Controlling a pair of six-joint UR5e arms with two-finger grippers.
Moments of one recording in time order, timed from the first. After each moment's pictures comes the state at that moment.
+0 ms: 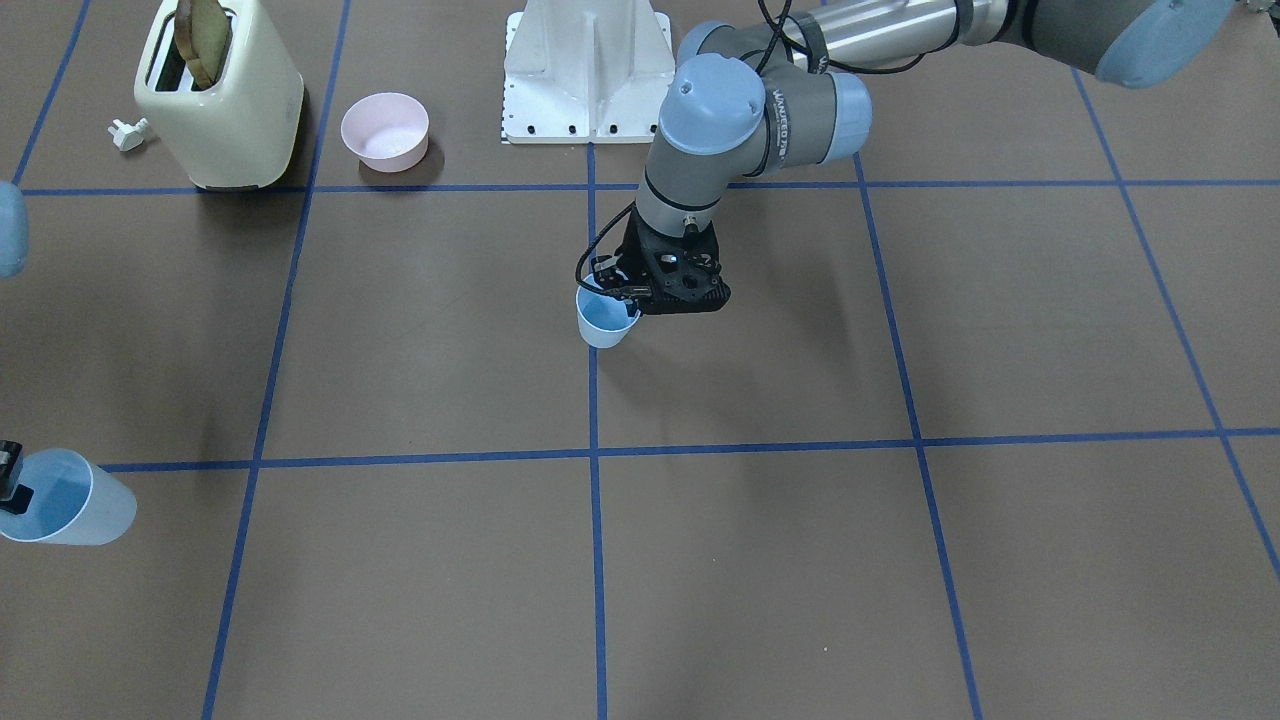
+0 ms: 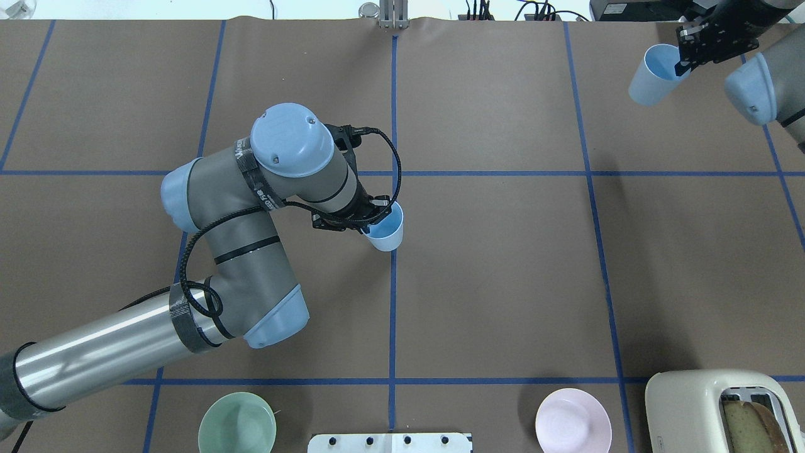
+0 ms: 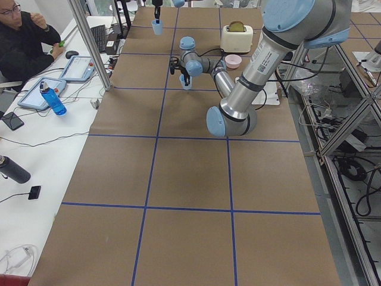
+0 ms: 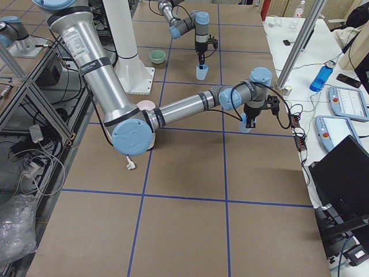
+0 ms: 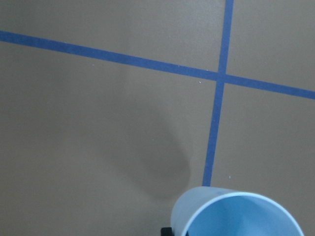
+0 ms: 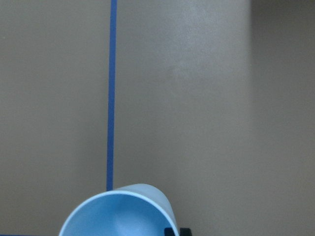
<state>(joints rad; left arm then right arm) -0.55 -2.32 -1.57 -1.75 -1.95 -1.38 1.25 -1.07 1.47 -1.50 2.30 0.57</state>
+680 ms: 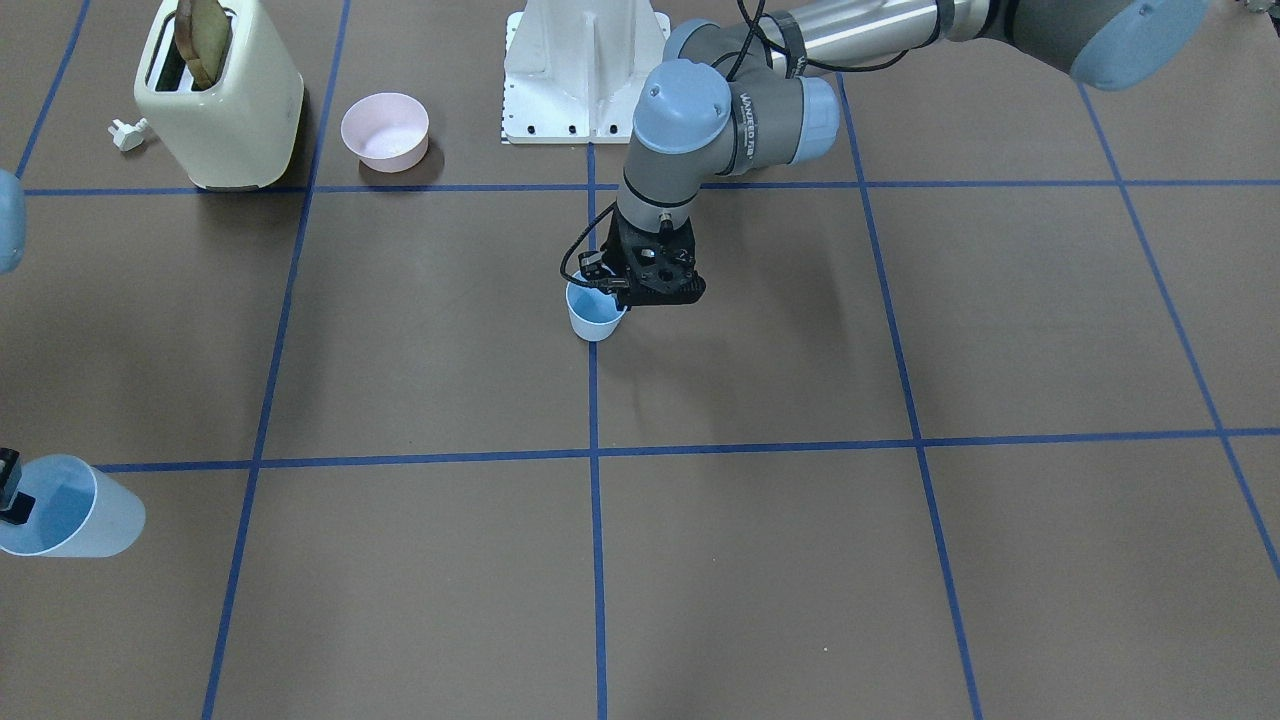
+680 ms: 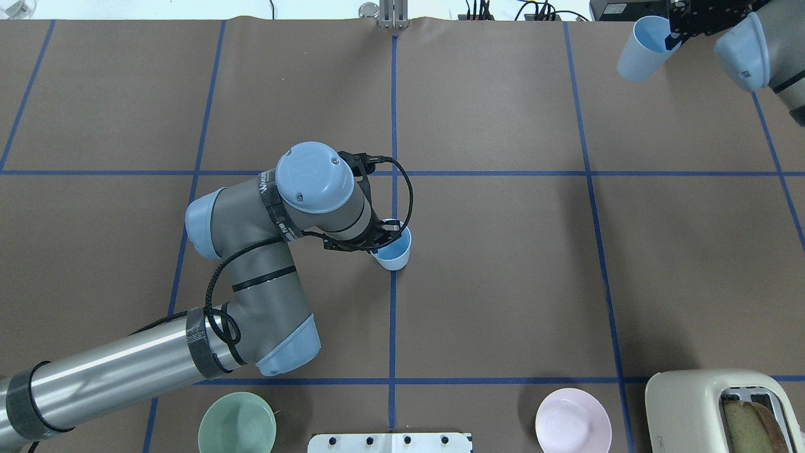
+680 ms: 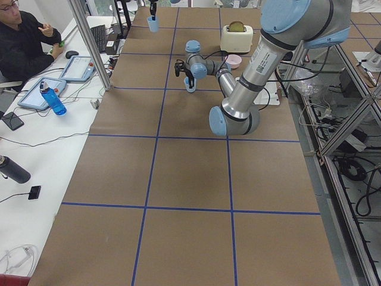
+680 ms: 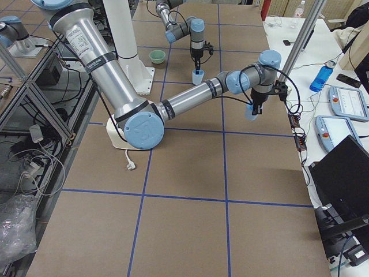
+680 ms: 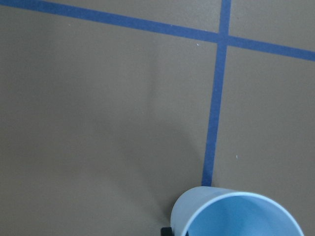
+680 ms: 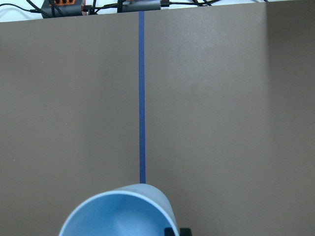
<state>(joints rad) -0.49 -2.32 -1.55 -1.77 -1.89 -1.38 1.27 -0.99 1.47 -1.58 2.32 0.58</state>
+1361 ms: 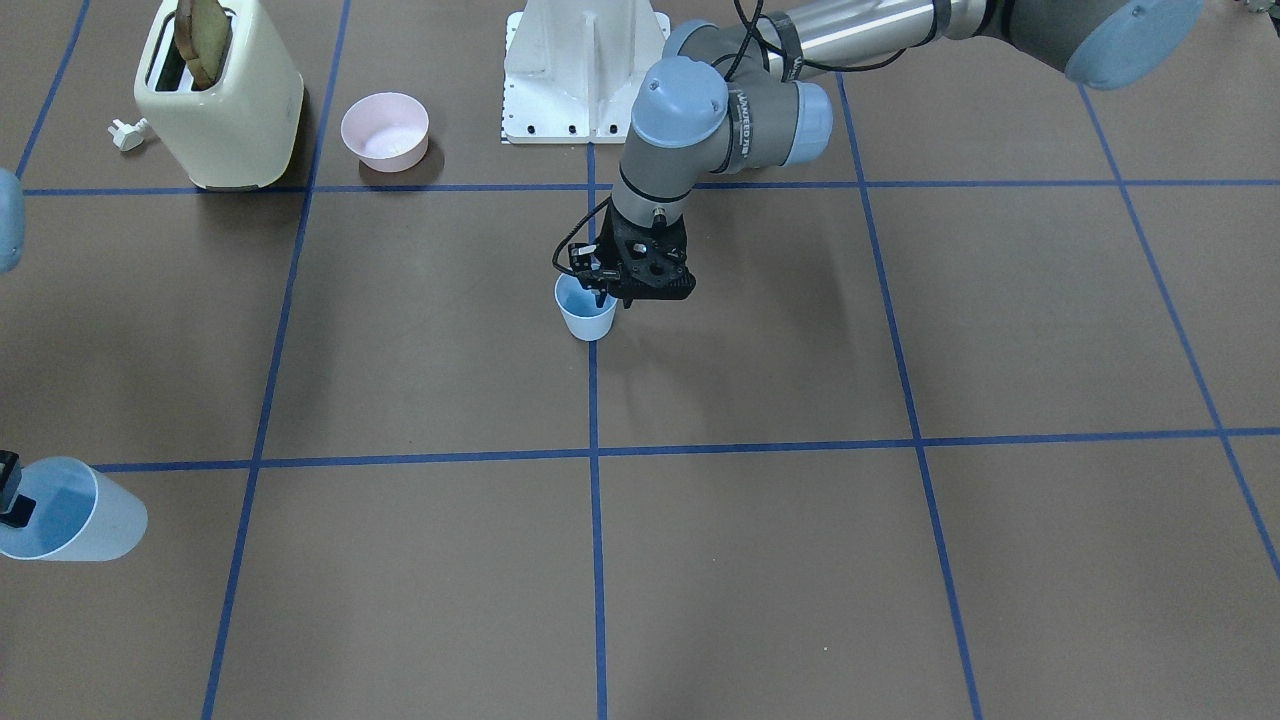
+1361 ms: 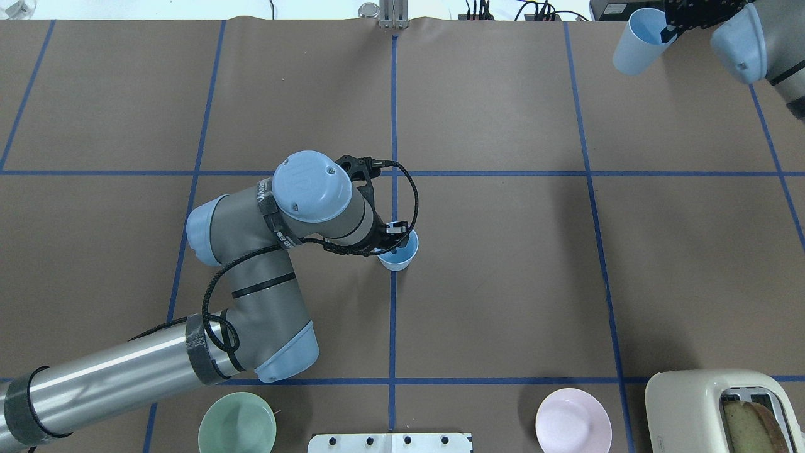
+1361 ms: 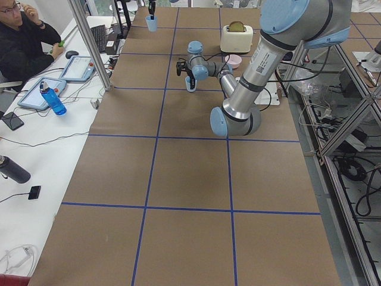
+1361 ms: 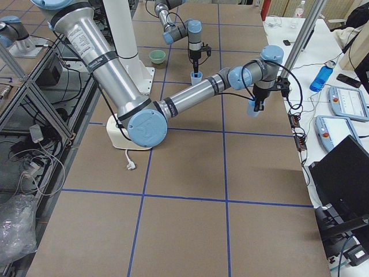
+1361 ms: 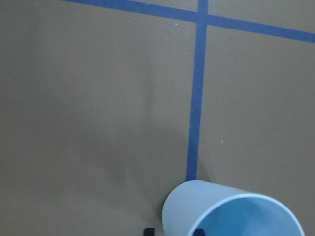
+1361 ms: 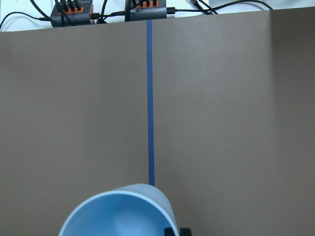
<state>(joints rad) -0.48 -2.31 -1.56 -1.84 -1.88 -1.37 1.27 -0.97 1.46 -1.58 2.32 0.61</state>
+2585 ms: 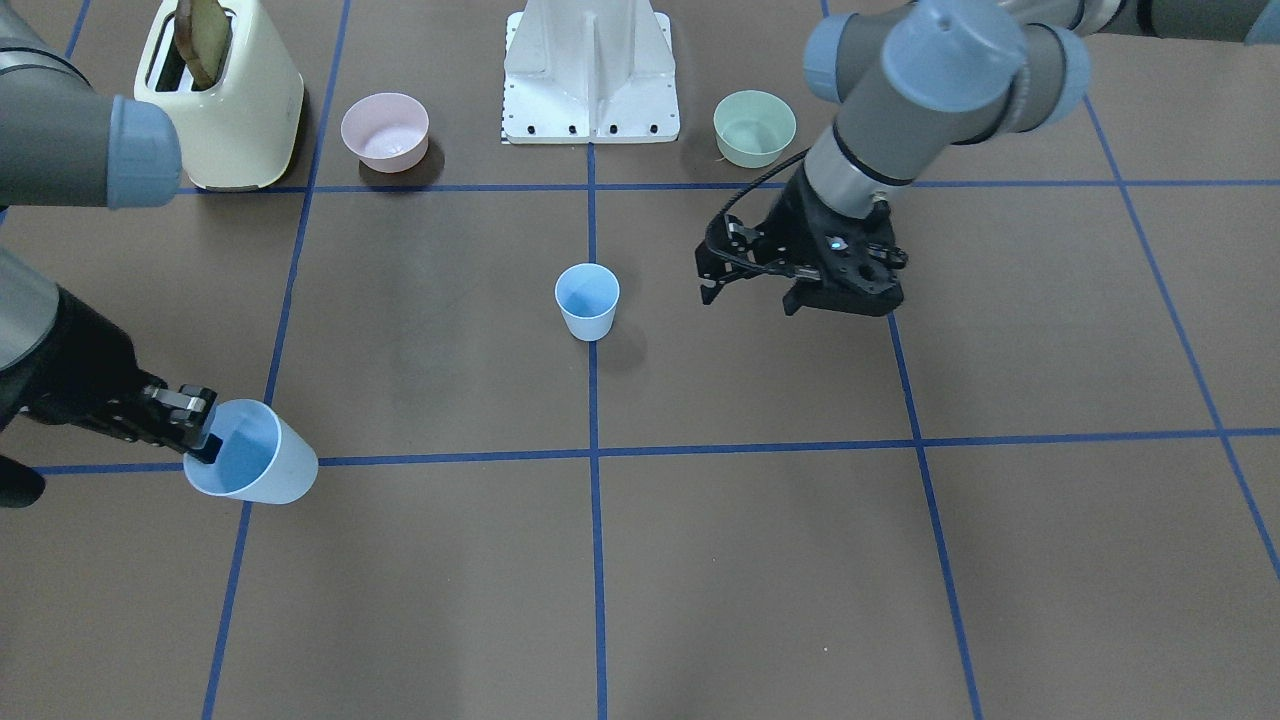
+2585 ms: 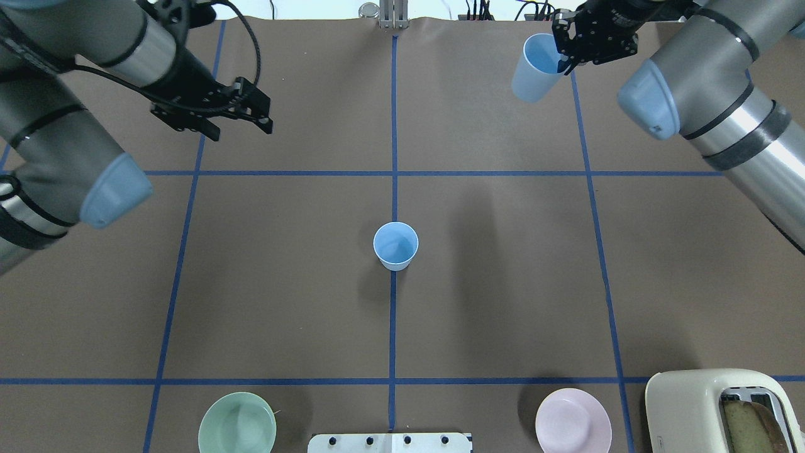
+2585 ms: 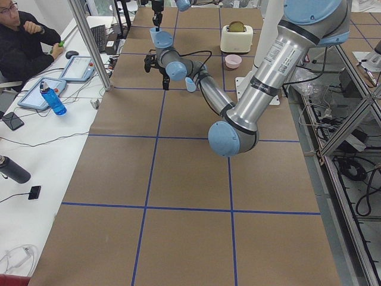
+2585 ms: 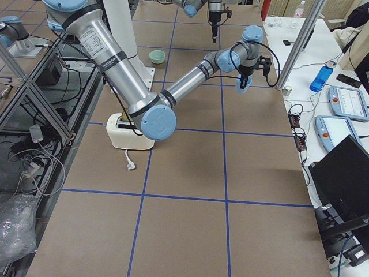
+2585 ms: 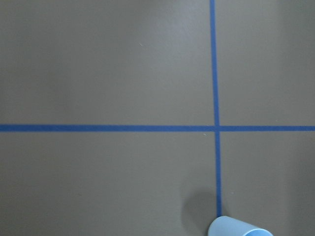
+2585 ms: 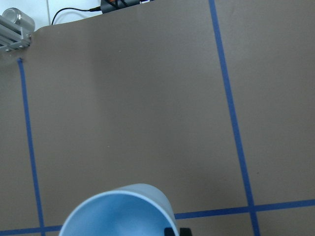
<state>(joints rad) -0.97 -2.10 -1.77 -1.76 -2.32 -0.98 1.05 -0.91 1.63 -1.57 2.26 1.05</state>
